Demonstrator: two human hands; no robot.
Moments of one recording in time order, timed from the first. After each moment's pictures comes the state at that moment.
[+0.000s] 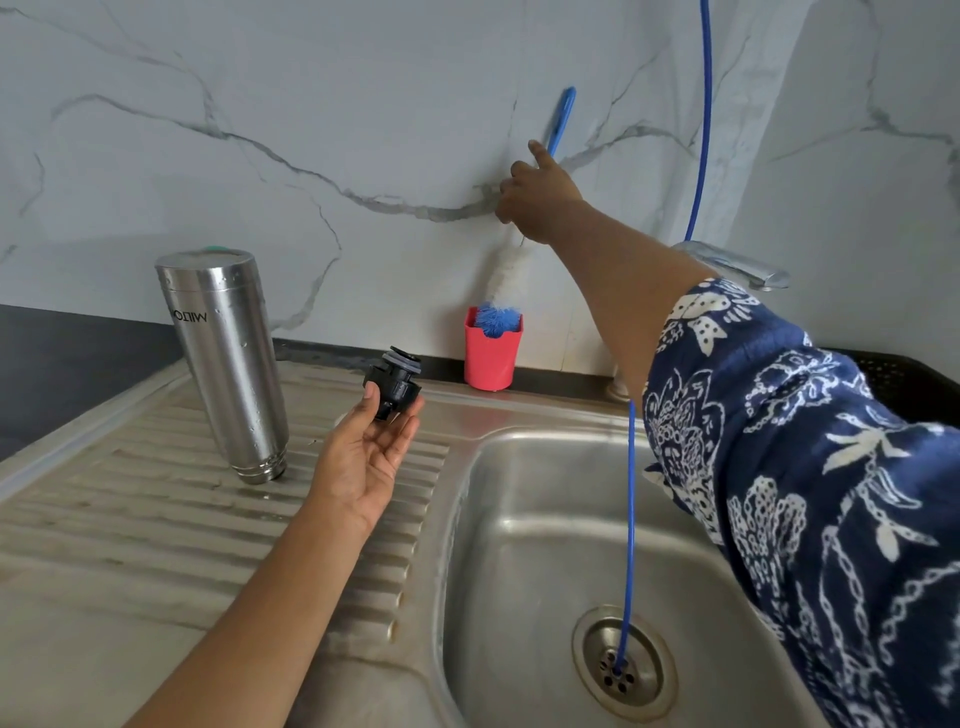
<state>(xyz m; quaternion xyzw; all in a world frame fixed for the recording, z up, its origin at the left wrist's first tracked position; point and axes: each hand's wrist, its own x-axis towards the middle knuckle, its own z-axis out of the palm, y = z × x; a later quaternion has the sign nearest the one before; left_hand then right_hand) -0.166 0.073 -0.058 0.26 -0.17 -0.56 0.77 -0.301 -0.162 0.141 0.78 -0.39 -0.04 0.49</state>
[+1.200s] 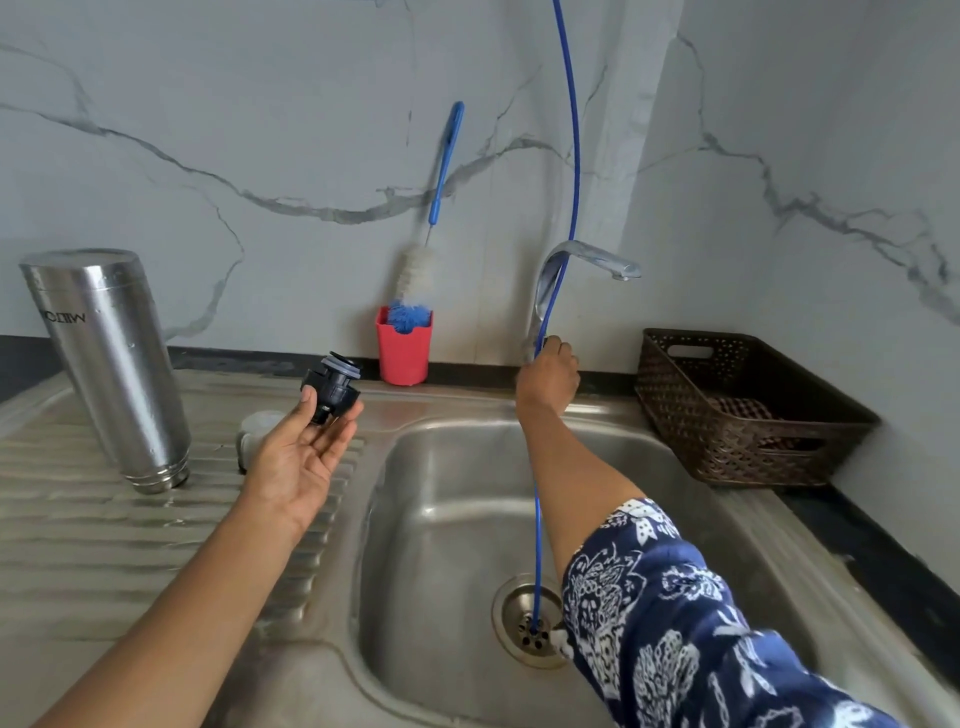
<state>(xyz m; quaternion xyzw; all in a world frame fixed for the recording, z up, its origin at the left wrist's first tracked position) -0.188 0.075 -0.064 0.29 -0.22 -0.56 0.74 -0.417 -0.104 -0.060 0.56 -0.74 0.37 0.02</state>
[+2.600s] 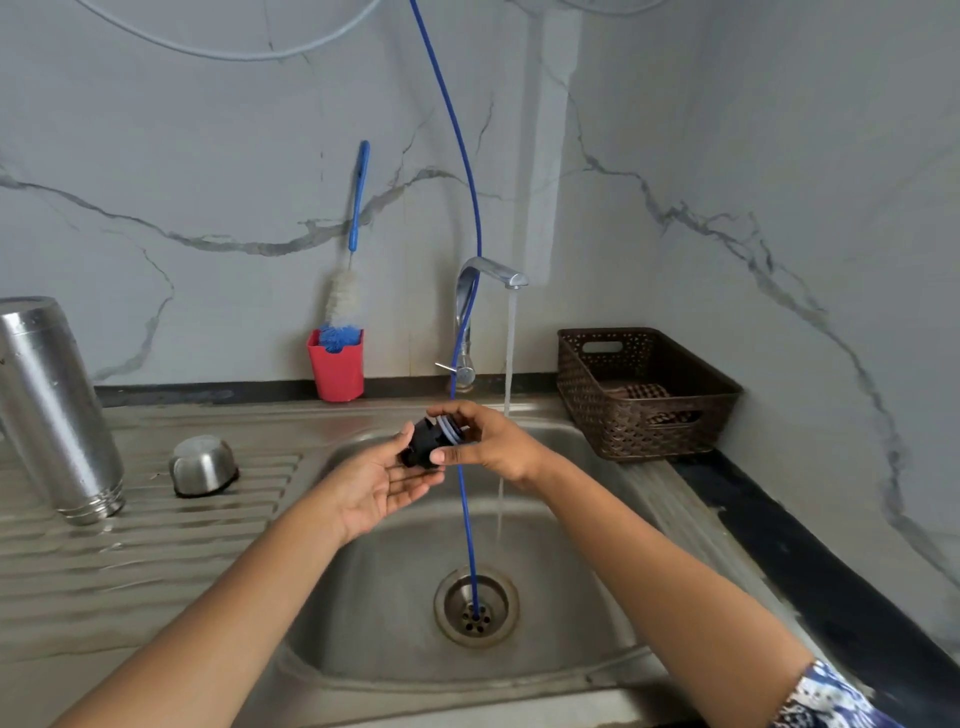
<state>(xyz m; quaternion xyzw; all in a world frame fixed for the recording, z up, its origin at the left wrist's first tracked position) -0.313 0.088 -0.046 0.44 -0.35 -0.68 0.47 -0.489 0.047 -0.041 0.71 -0.39 0.34 -0.48</state>
